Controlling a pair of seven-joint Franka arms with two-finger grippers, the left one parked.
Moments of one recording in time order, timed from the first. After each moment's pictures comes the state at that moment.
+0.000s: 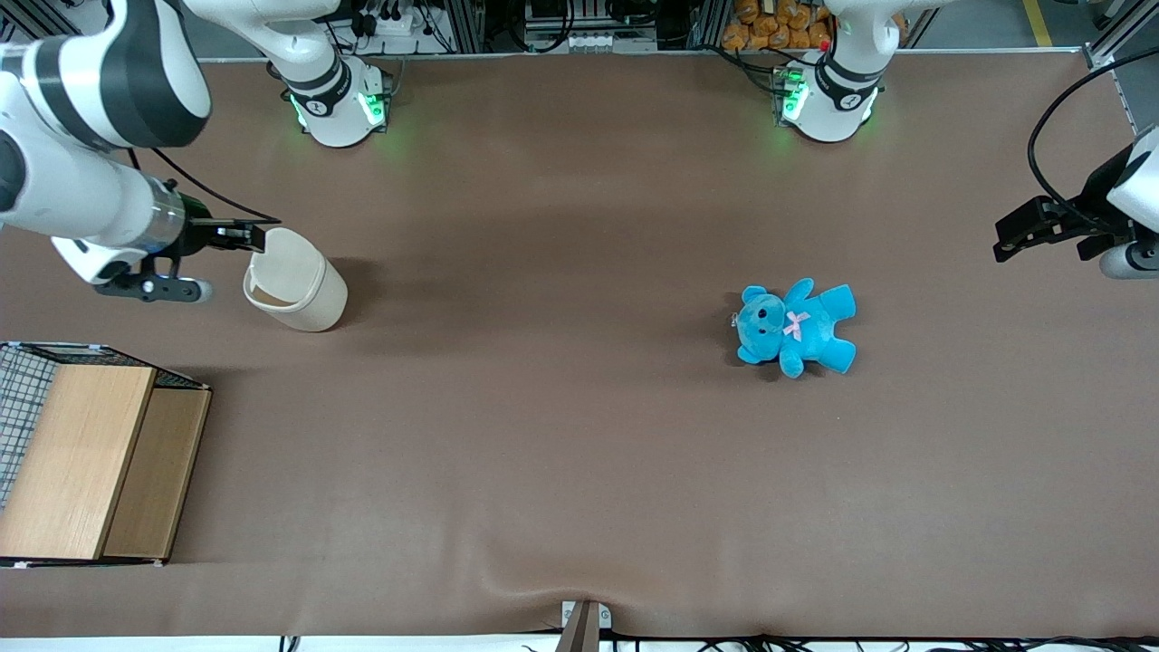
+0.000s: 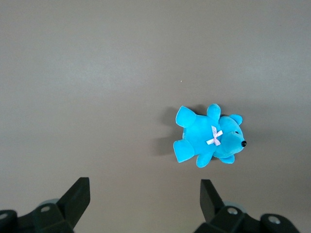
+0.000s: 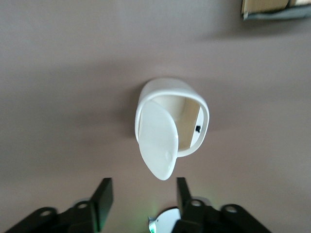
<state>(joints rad) 0.06 0.00 0.03 -1.86 0.01 1.58 0.17</state>
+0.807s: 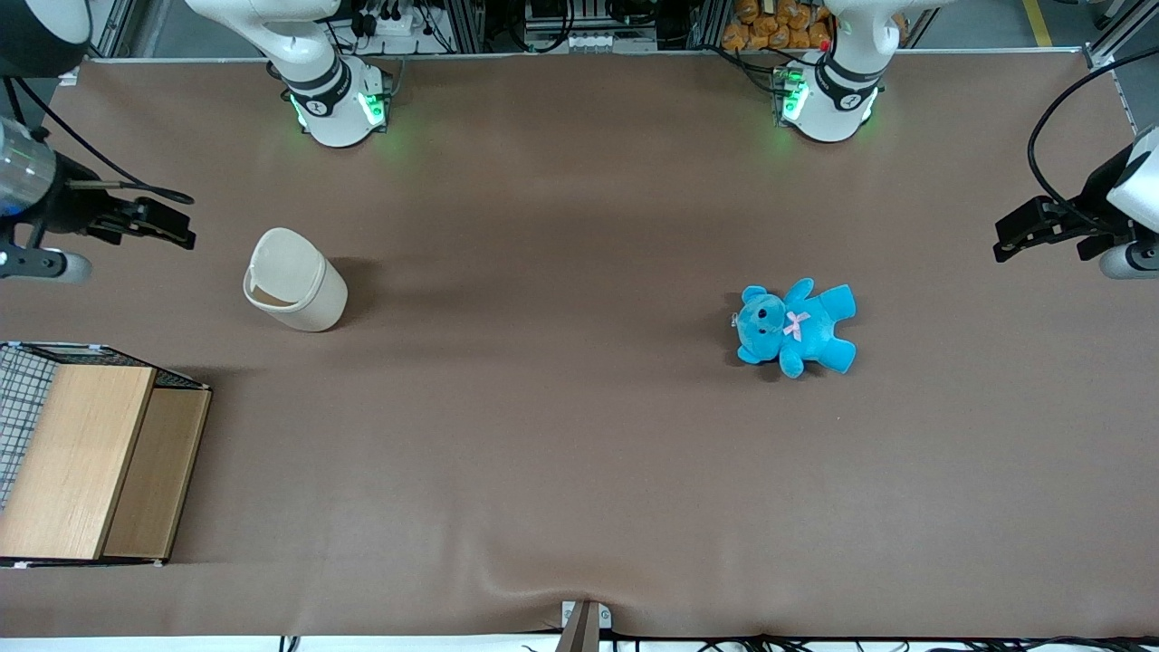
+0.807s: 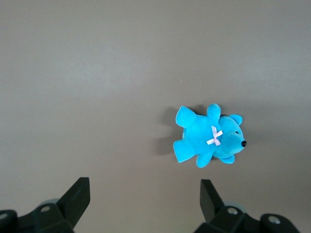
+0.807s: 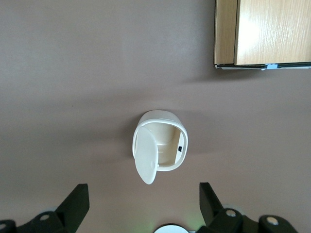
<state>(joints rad) -0.01 0.00 0.02 -1.62 0.02 1.48 0.09</state>
